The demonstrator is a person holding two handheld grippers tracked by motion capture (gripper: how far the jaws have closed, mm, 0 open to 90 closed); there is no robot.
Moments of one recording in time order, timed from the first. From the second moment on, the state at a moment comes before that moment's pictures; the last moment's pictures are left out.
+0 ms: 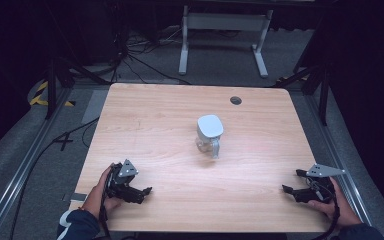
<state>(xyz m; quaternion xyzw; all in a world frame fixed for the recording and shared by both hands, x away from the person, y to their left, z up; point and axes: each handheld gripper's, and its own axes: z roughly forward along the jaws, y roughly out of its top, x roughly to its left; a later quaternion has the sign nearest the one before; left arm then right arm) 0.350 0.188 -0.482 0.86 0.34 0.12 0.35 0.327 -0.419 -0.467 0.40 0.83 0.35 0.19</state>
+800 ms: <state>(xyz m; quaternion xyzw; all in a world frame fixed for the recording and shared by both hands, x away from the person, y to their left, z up) 0.353 0.188 -0.480 0.87 0.33 0.12 0.34 0.328 -0.414 -0.460 0.38 0.84 0.35 0.19</state>
